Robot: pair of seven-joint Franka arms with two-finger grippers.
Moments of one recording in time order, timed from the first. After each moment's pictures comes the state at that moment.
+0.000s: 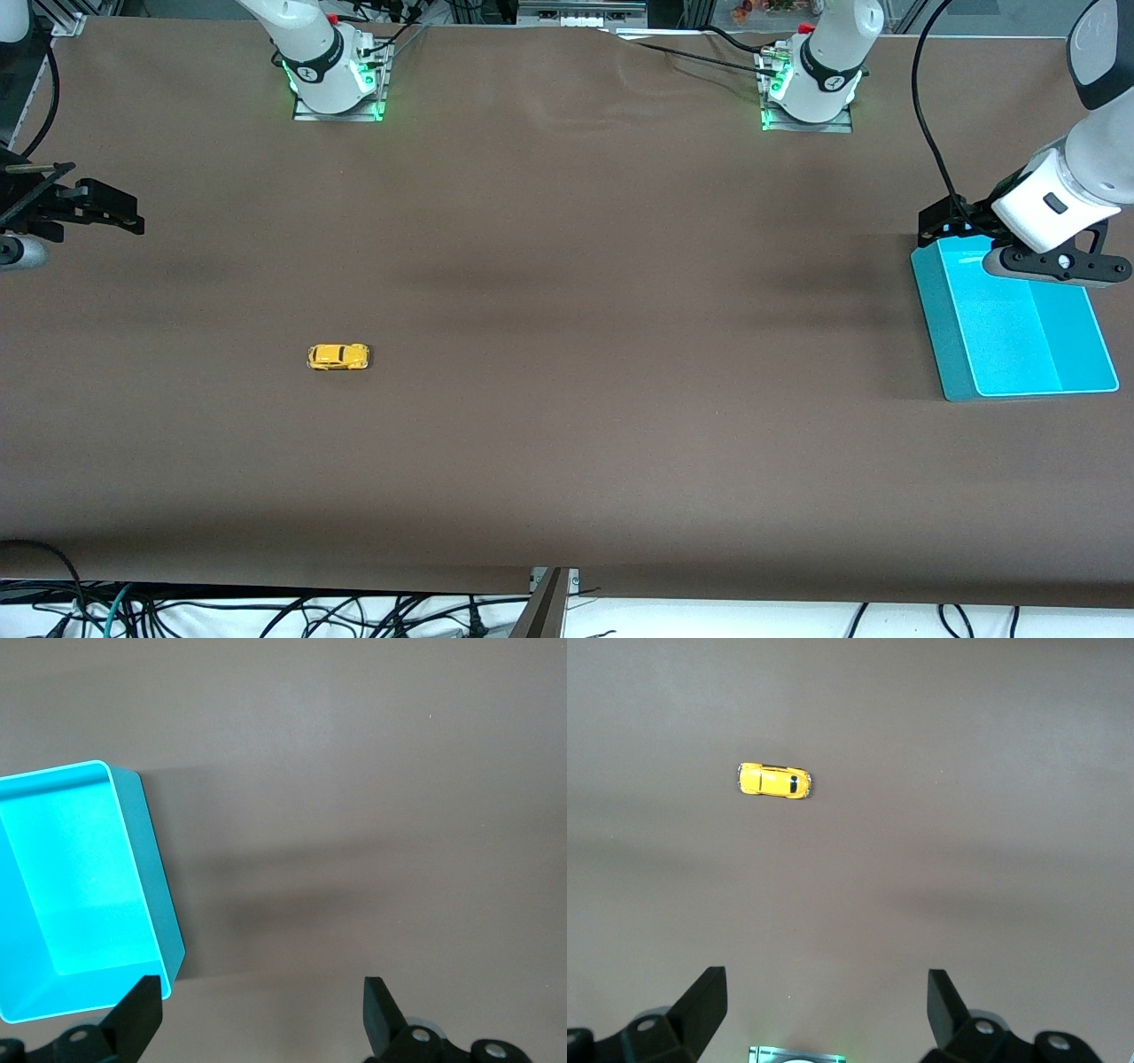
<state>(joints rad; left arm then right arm) 0.07 0.04 -0.10 -1.70 0.01 1.63 0.06 0.00 0.16 -0.02 -1.41 -0.03 1.44 -0.15</state>
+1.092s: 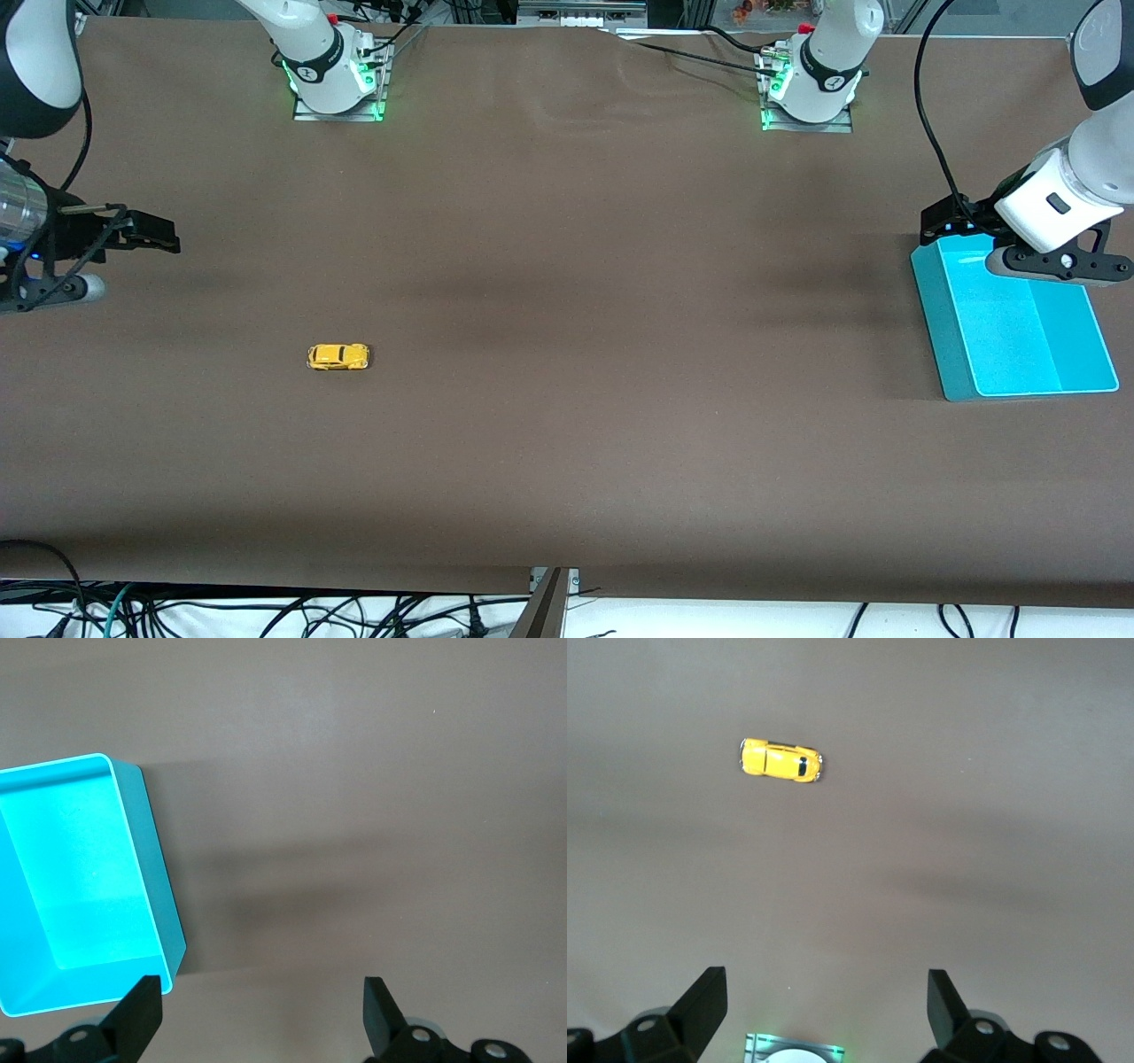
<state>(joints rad) 0.07 0.04 -0.10 -1.70 0.01 1.62 0.06 0.01 0.25 -0.01 -1.41 -0.03 1.44 -0.20</state>
